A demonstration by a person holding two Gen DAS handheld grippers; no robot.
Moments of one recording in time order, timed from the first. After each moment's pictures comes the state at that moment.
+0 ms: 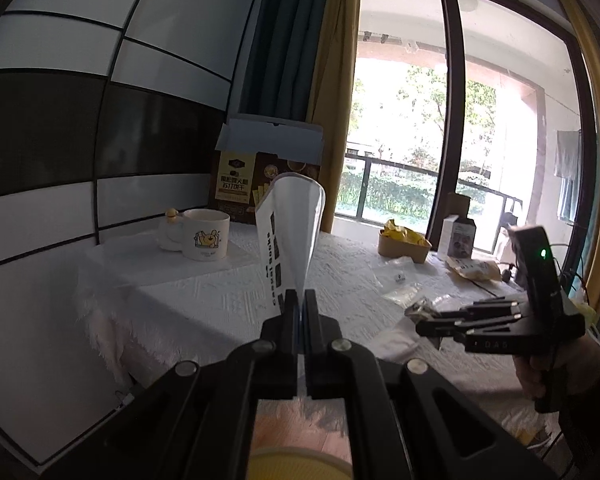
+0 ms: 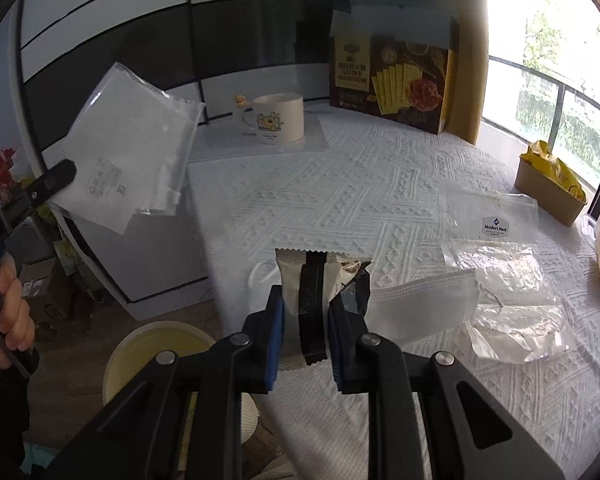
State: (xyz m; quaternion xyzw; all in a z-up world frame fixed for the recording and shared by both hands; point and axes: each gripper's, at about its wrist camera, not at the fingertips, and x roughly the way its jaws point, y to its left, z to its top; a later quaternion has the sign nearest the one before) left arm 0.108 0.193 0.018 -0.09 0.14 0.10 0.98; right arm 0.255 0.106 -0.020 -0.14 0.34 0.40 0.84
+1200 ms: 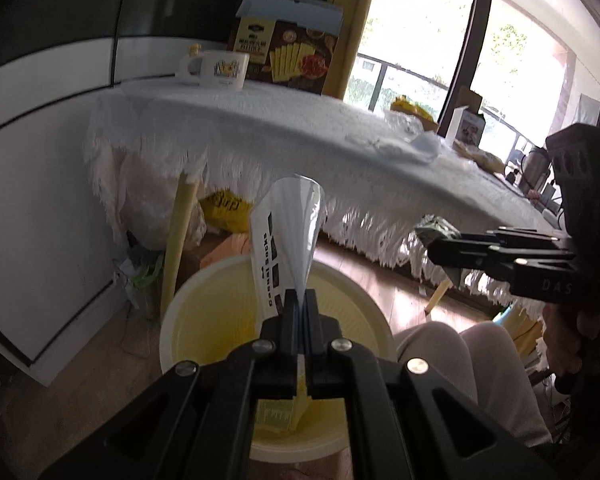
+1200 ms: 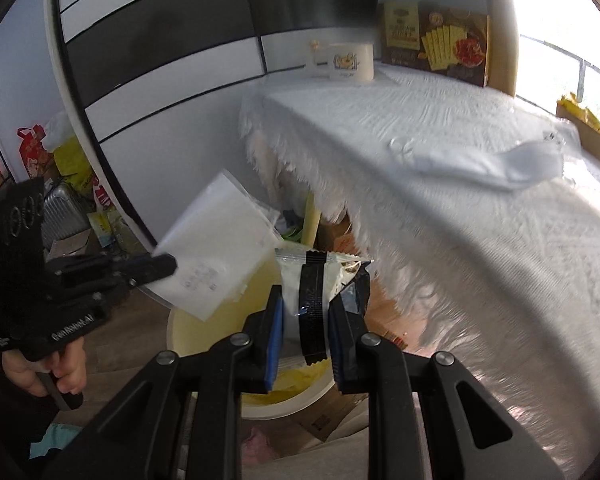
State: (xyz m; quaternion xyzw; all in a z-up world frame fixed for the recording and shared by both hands) left arm 0.043 0.169 -0.117 -0.15 0.32 0.09 0.93; right arm 0.120 0.107 -0.090 -0.13 0.39 0.44 0.80
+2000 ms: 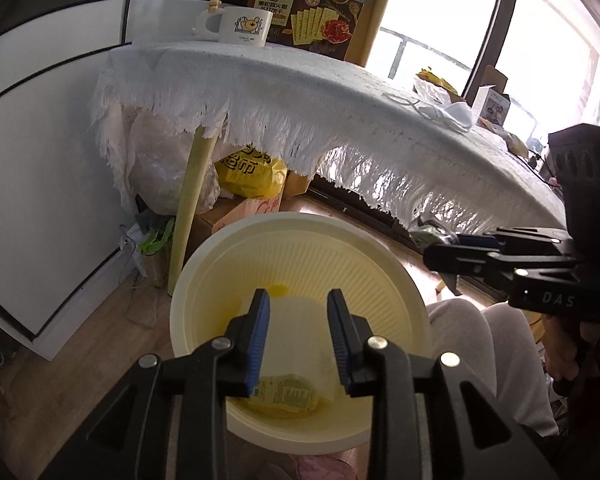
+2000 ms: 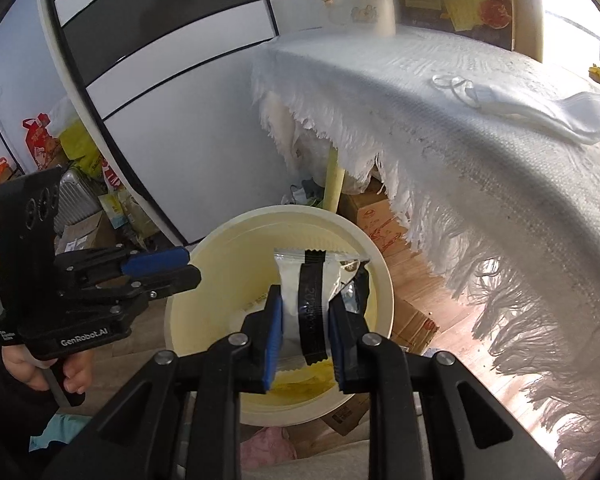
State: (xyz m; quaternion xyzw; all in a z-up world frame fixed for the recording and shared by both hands) left arm 0.050 0.188 -0.144 -0.17 0.37 0.11 0.91; right arm 0.136 0.135 -0.129 -0.14 0.43 0.46 0.76
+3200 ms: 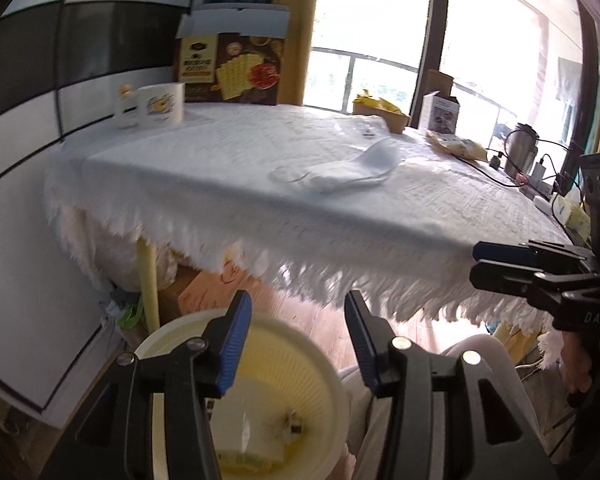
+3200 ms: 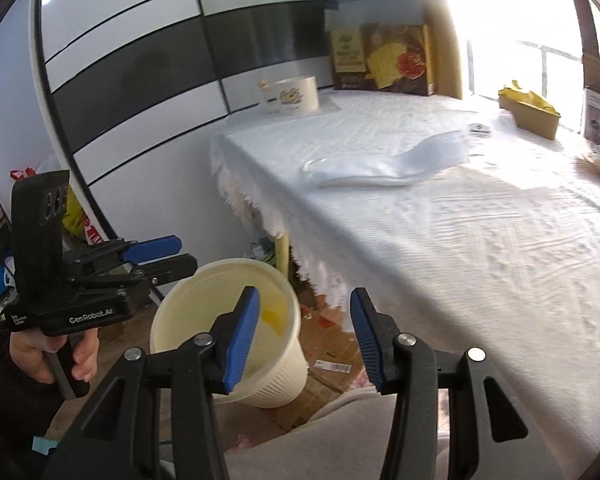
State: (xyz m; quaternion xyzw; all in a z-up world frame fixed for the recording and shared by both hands) left arm 0.123 0.114 -0.072 -0.08 0.32 0.06 0.94; right arm 0.159 0.000 -0.053 -0.07 0.36 0.41 0.84
